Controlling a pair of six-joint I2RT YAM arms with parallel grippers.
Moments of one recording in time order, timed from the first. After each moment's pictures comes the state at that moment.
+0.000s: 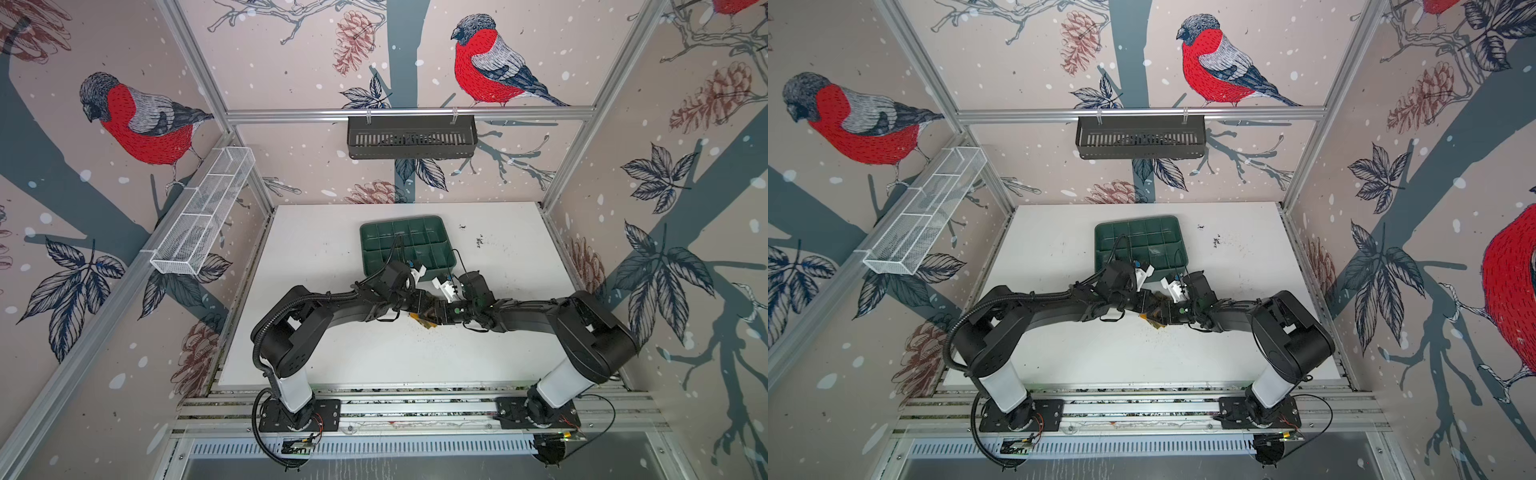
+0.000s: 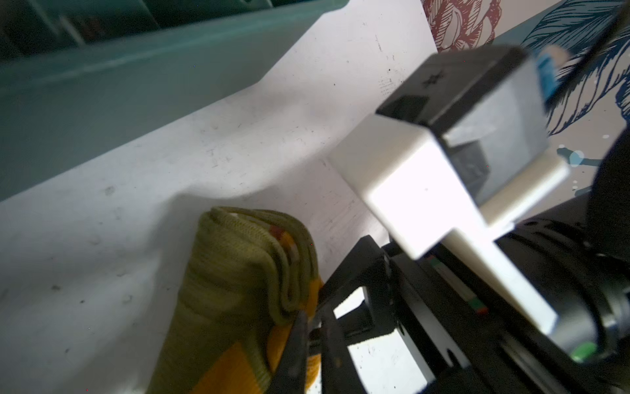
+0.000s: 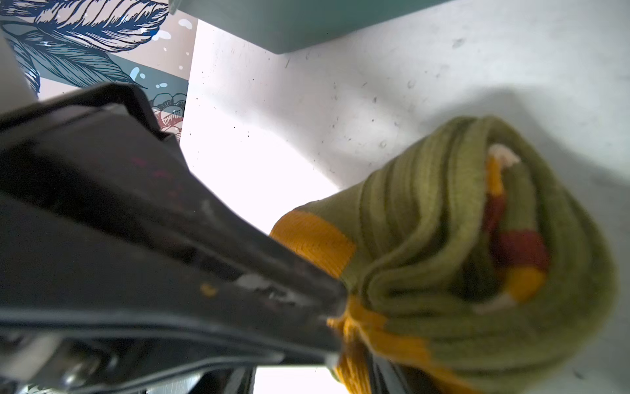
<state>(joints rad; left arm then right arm) -0.75 1.75 0.90 0.14 0.47 -0.54 0.56 1.64 0.58 0.26 -0.70 0.55</state>
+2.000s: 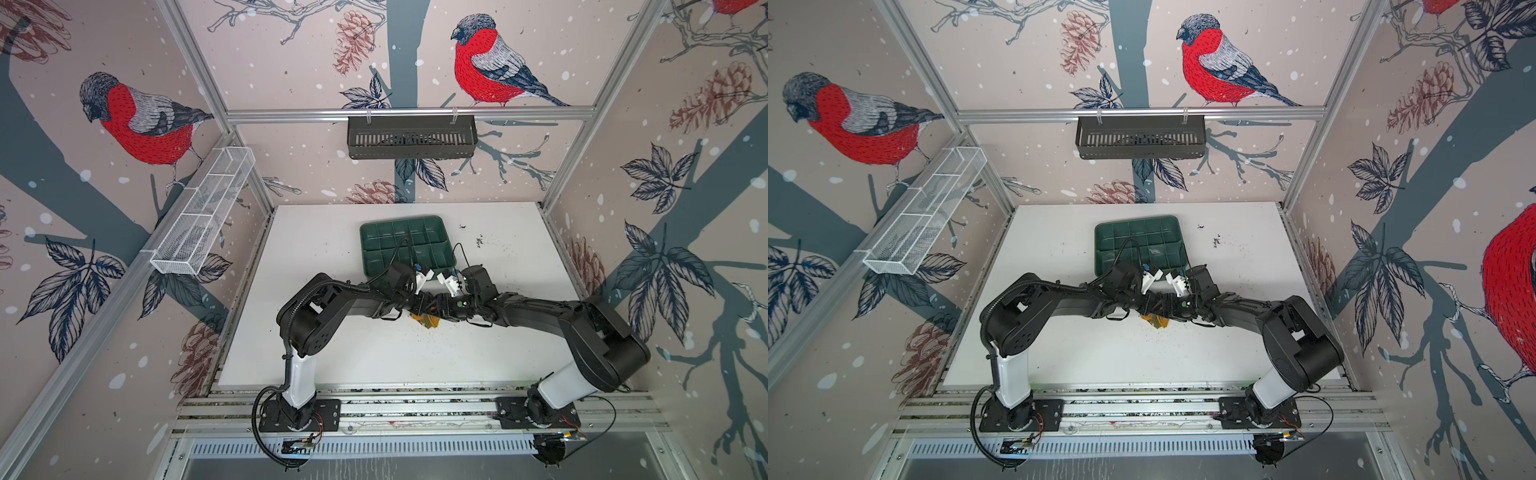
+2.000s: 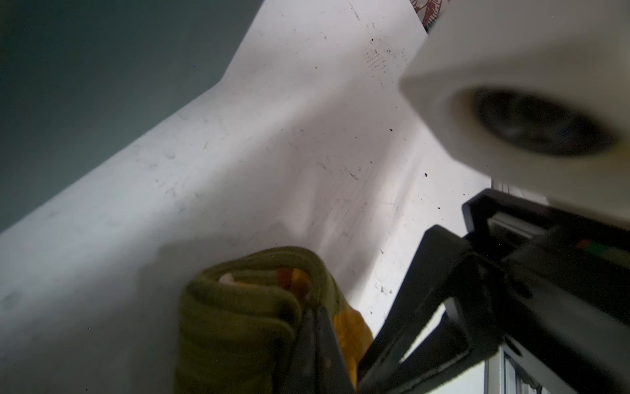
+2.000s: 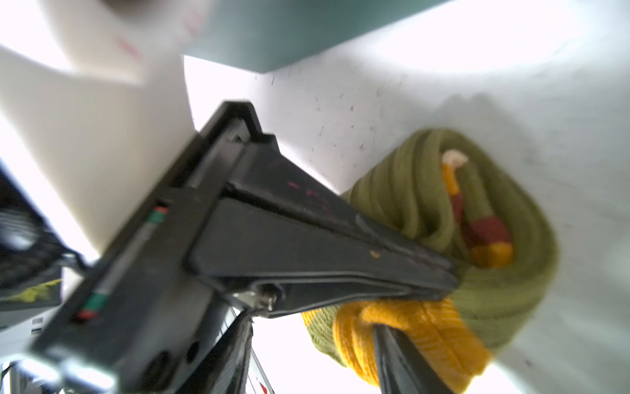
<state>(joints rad) -0.72 1.97 0.93 0.29 0.60 -0.34 0.52 1.55 0.64 0.09 -0.68 0.63</state>
